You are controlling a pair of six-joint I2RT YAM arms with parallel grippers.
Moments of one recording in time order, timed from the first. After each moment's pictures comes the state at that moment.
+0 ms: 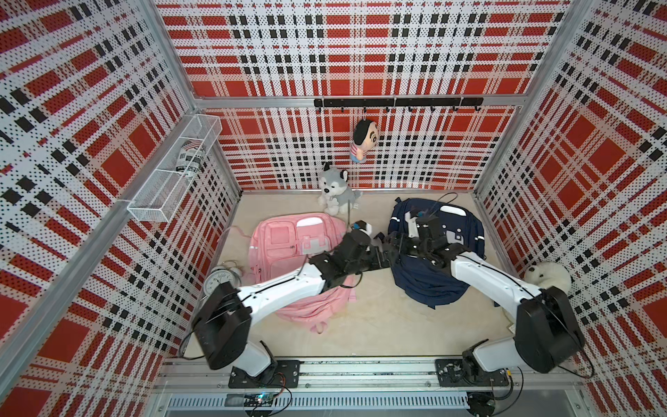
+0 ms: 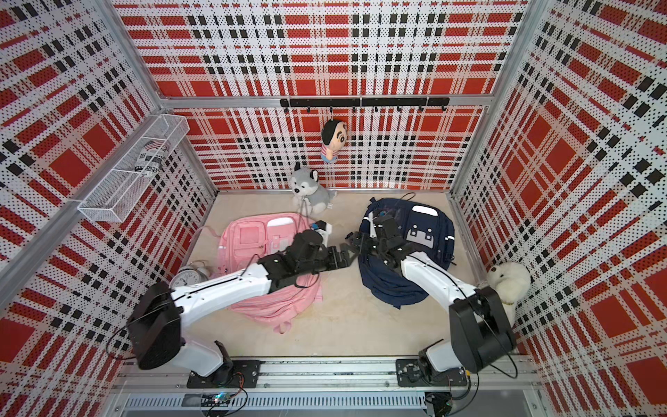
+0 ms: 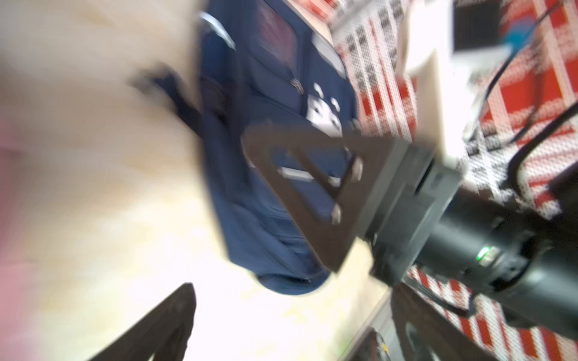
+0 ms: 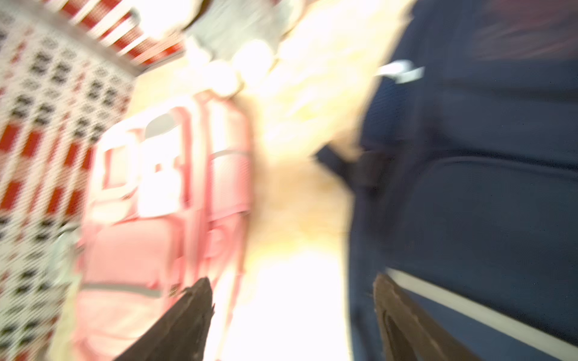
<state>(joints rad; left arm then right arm) -0.79 1.44 1.02 -0.12 0.02 -0.87 0.50 1.51 0.96 -0.14 -0.19 0.54</state>
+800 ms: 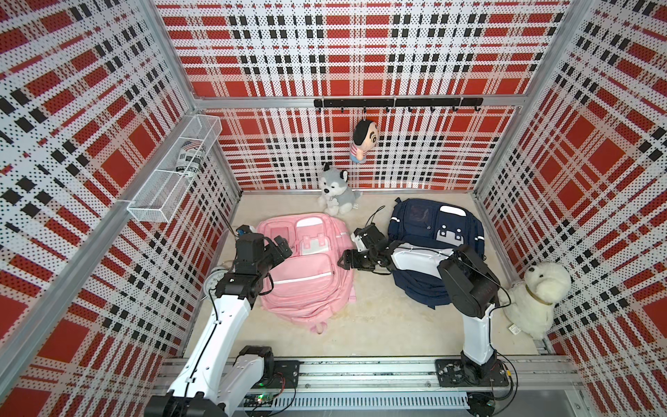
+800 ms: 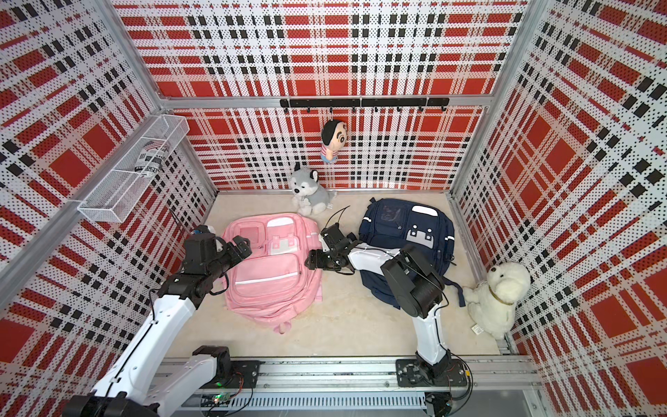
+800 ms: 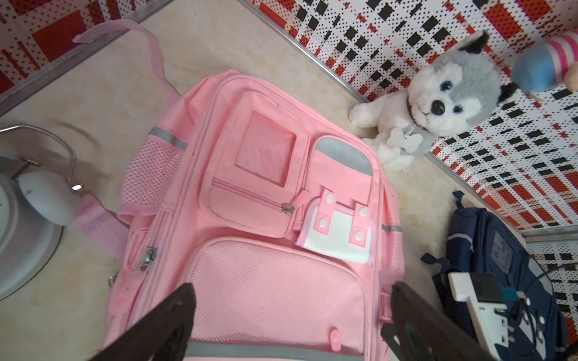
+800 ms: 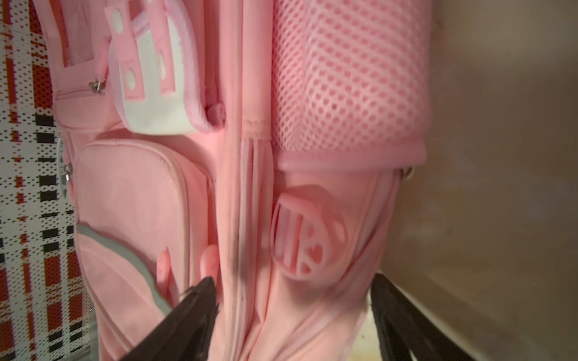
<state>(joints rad) -0.05 0.94 0.77 -0.46 -0.06 -0.61 0.71 2.03 1.33 -0.21 -0.31 0.64</state>
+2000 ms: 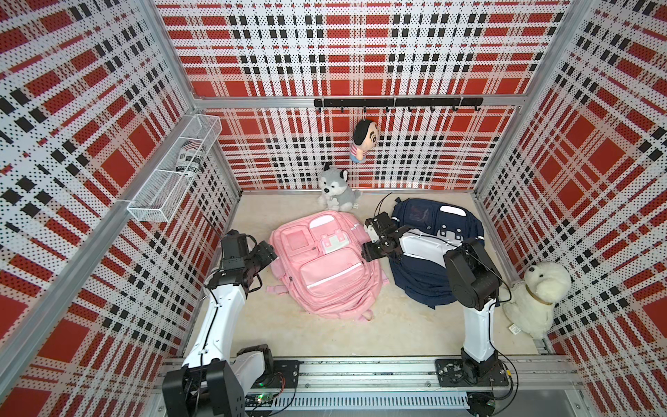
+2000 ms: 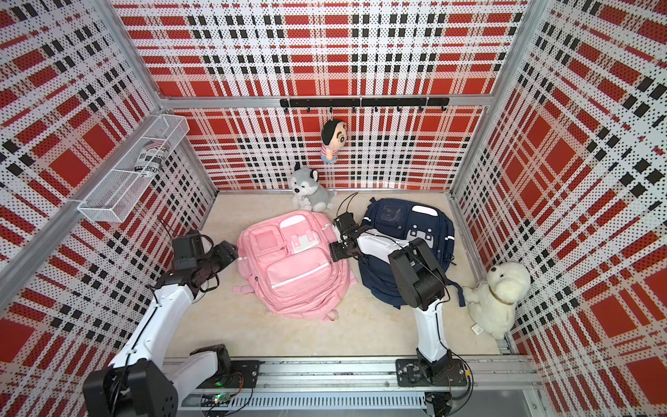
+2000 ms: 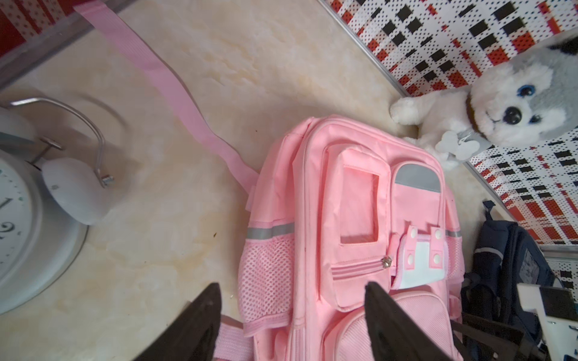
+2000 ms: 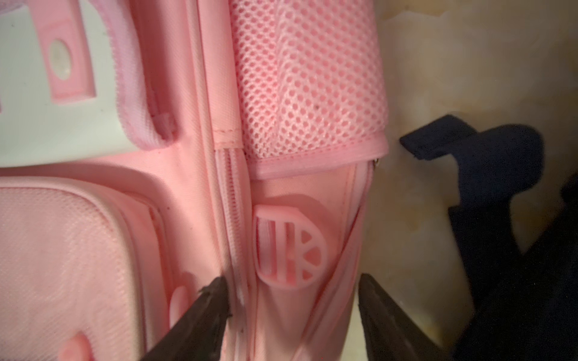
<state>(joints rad) 0.18 1.08 0.73 -0.39 0.17 -0.55 0.56 2.03 1.41 -0.45 -0.08 0.19</state>
